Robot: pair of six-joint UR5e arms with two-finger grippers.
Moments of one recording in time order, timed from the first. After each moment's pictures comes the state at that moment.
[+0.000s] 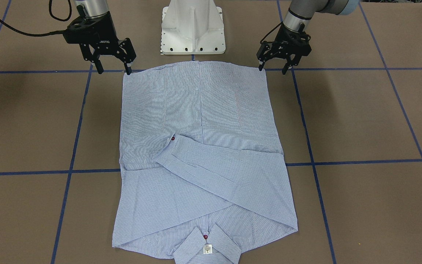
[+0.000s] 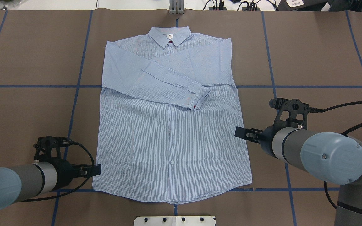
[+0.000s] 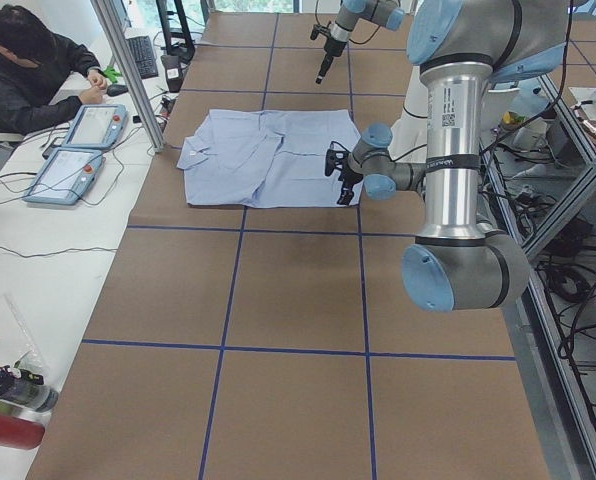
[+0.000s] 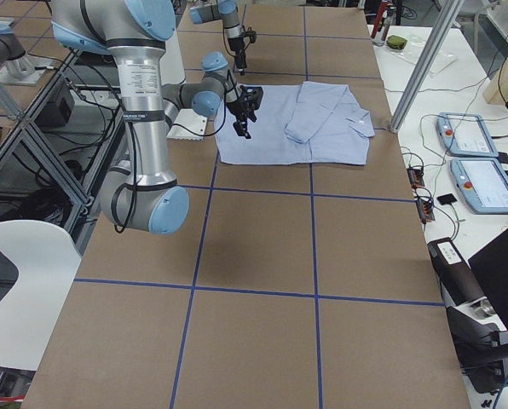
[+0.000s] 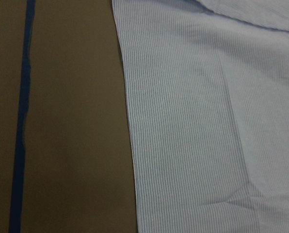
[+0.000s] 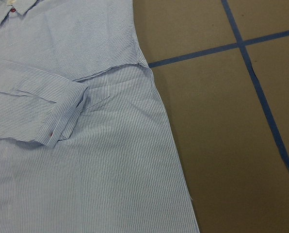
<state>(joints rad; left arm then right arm) -0.22 -1.50 -2.11 -2.12 -1.49 -1.41 0.35 -1.44 2.29 -1.52 1.45 1.53</state>
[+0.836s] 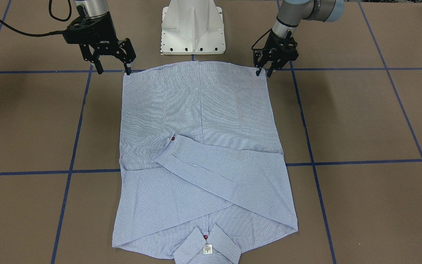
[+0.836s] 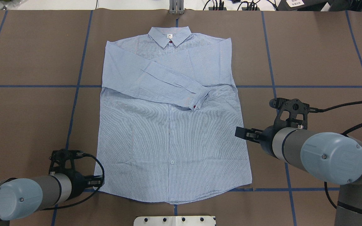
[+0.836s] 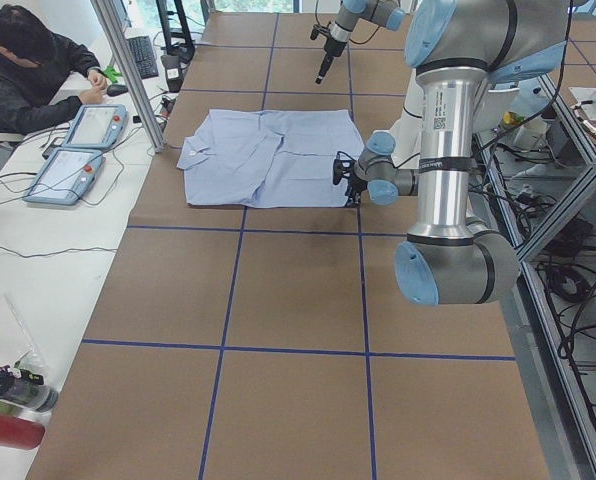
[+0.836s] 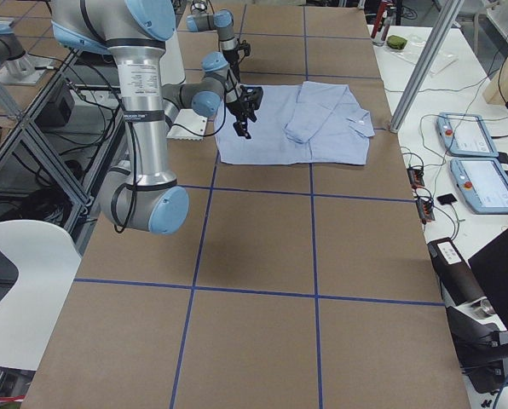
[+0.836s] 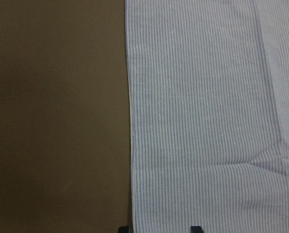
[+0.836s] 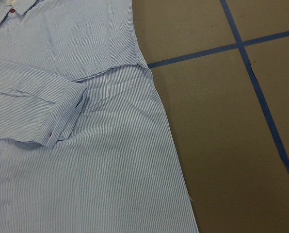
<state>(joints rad) -0.16 -1.55 -2.03 -2.12 -1.48 -1.46 0.35 -1.44 2.29 -1.52 1.45 1.53</state>
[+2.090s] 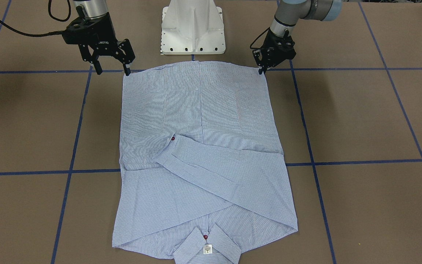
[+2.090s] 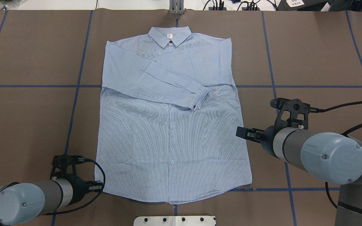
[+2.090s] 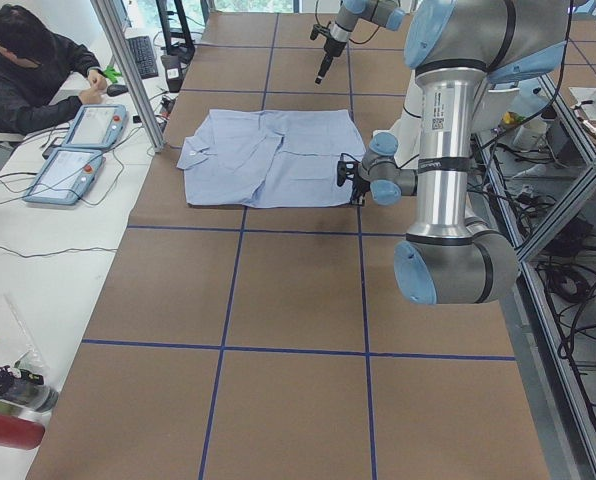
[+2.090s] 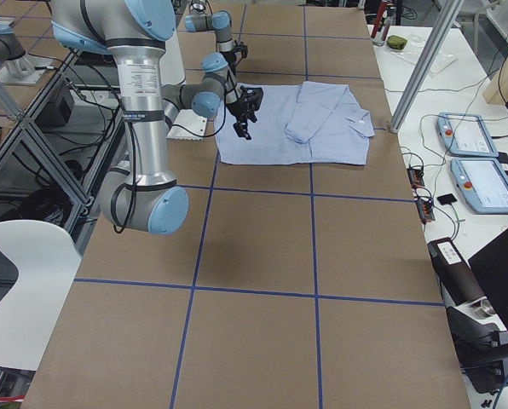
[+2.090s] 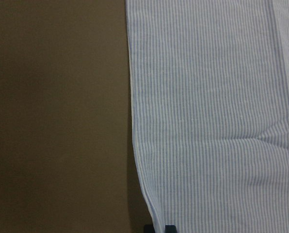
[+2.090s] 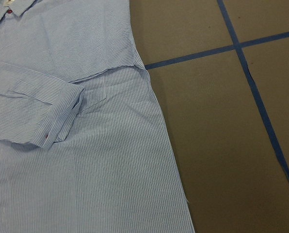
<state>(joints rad) -0.14 -1.55 -2.03 -2.11 -1.49 -1.48 0.35 -1.44 2.29 -1.52 1.44 1.53</state>
